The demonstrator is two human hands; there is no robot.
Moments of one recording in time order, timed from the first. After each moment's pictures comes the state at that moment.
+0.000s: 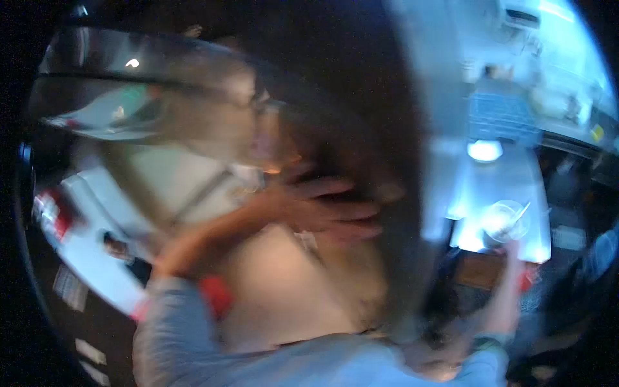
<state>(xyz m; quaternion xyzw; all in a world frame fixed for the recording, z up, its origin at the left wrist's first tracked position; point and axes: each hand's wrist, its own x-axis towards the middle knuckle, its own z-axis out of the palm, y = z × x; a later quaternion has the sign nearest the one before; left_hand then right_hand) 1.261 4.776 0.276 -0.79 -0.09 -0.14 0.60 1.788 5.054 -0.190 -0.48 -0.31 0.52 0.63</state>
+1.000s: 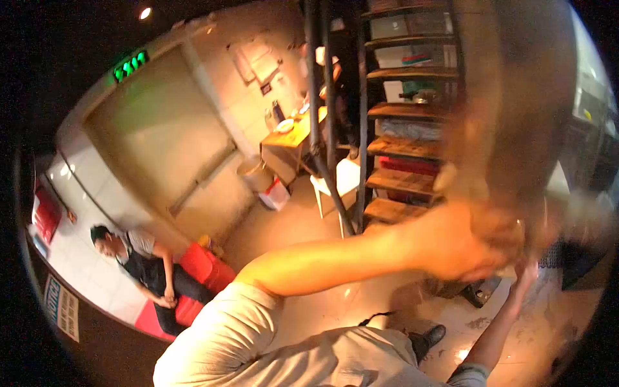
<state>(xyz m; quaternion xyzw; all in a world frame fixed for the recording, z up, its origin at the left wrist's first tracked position) 1.154 4.581 0.187 -0.96 -0.02 -0.27 0.08 1.563 4.646 -0.224 -0.48 -0.20 0.32 0.79</state>
